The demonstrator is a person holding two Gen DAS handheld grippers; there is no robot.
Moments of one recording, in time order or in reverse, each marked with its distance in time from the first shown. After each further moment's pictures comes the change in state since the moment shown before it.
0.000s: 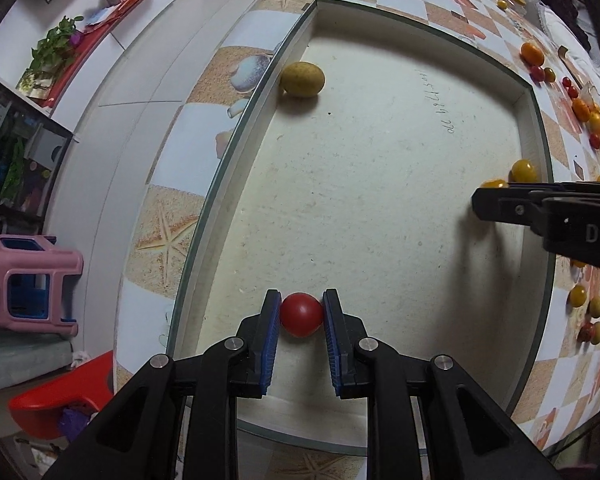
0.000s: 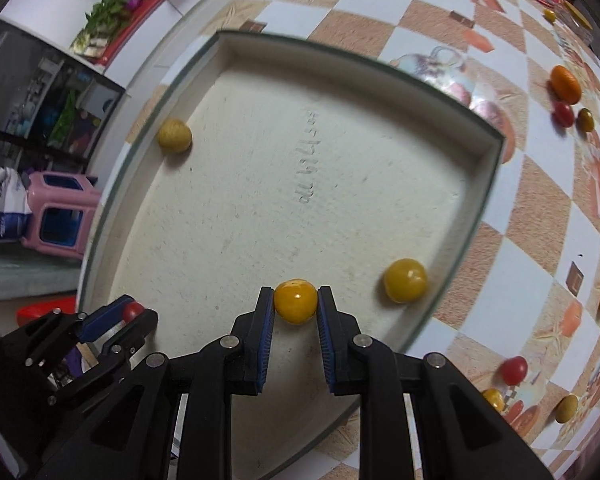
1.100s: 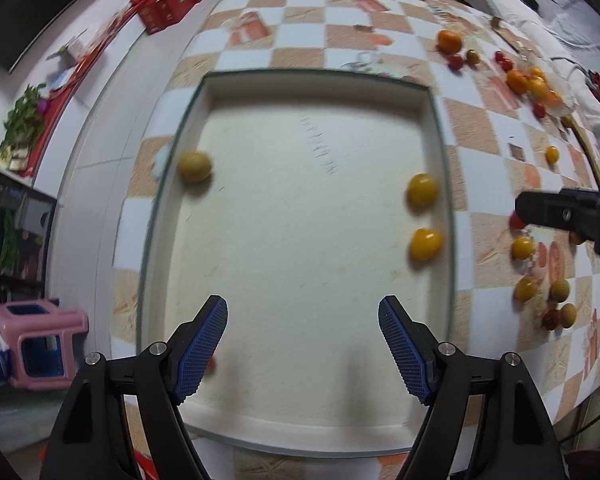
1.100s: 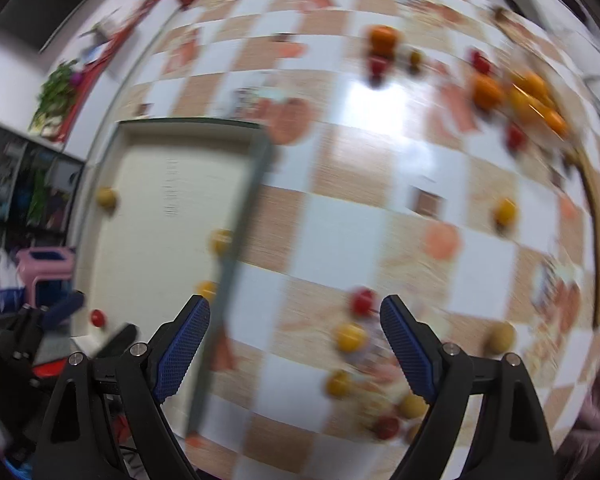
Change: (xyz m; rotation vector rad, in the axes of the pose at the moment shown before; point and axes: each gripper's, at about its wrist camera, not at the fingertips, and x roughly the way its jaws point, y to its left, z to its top) left arm -0.046 -0.075 0.020 0.200 -0.075 -0.021; right arm -0.083 -0.118 -0.052 0.283 -0.129 -0.068
